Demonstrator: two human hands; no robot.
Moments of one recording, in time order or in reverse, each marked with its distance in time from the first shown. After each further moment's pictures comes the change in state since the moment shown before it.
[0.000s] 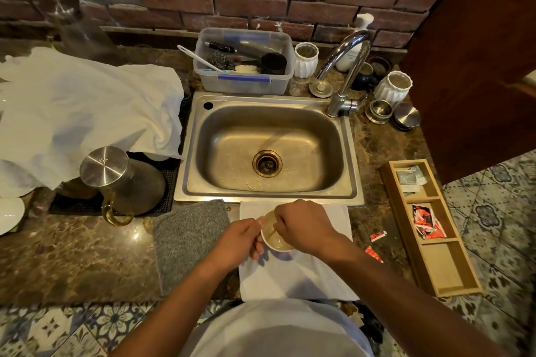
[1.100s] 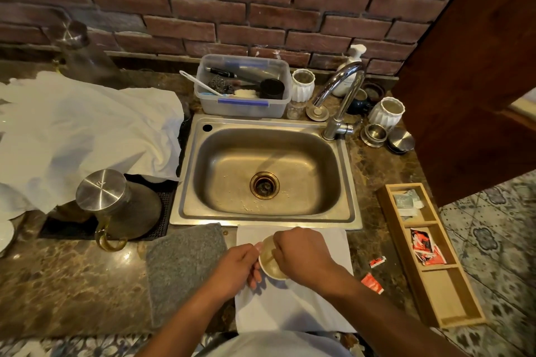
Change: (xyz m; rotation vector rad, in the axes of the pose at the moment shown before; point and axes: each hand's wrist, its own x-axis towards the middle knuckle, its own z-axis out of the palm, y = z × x) left_hand 0.007 -0.010 0.000 -0.020 -0.015 0.030; right_hand -0.002 -0.006 0.004 0.004 -0.080 0.095
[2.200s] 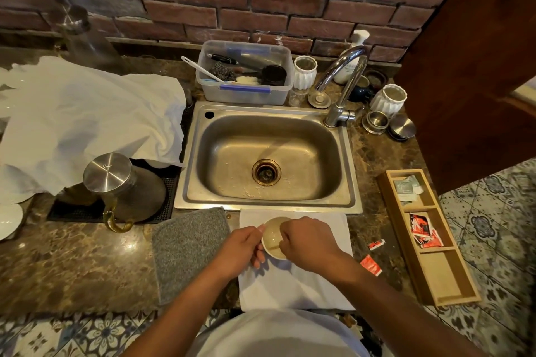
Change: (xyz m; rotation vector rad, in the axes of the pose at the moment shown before) left_hand -0.003 0.003 0.003 -0.050 0.007 0.007; right_hand -0.011 0.005 0.008 -0.005 -0.006 0.024
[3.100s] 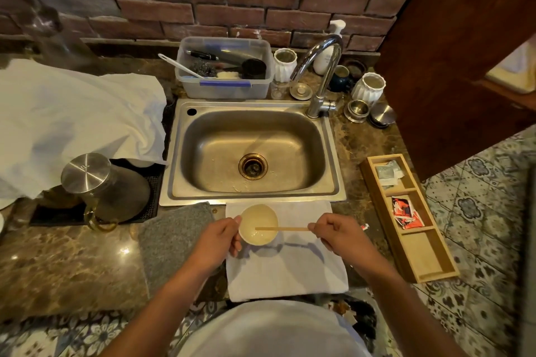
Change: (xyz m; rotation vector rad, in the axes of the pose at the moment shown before) left_hand -0.009 0.002 -0.006 0.063 0.133 0.038; right_hand -0.058 0.087 0.015 1.082 0.131 0.215
